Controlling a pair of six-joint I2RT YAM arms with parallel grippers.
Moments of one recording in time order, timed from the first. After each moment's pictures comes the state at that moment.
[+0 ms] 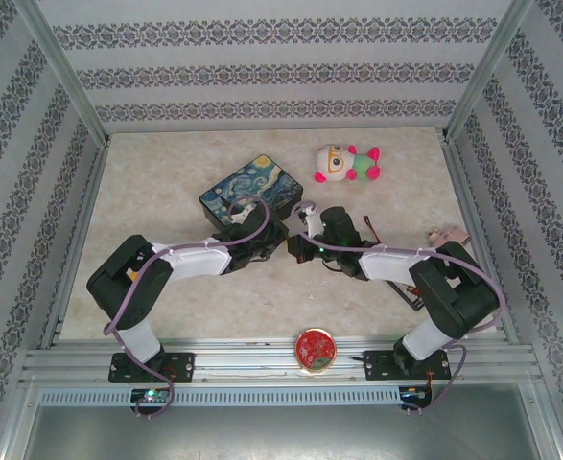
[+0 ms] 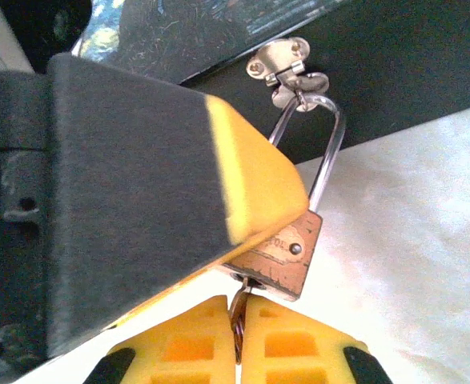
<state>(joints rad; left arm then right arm) -0.73 1.73 0.91 0.13 -0.10 -1.42 0.54 1.60 0.65 0.34 -0.45 0.44</state>
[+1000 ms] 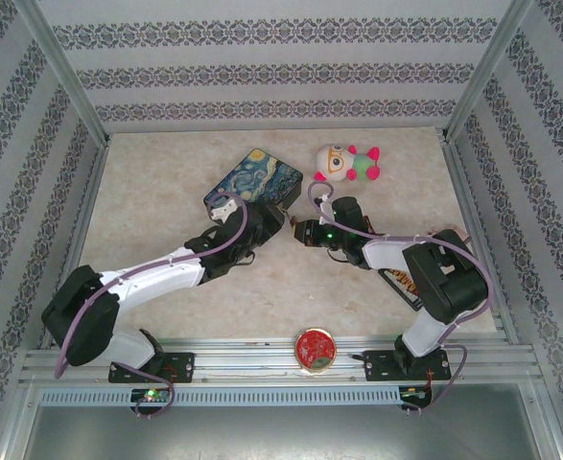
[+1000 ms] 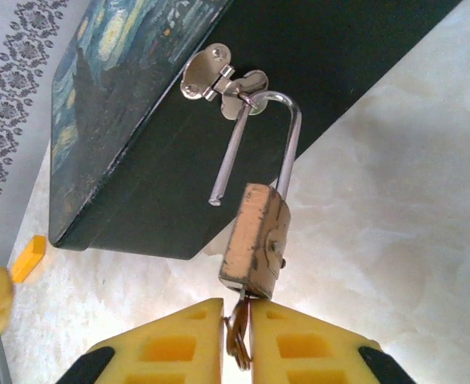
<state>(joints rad) -0.75 1.42 0.85 -0.08 -0.29 -1.26 0.44 1.69 0.69 0.40 -0.50 0.62</state>
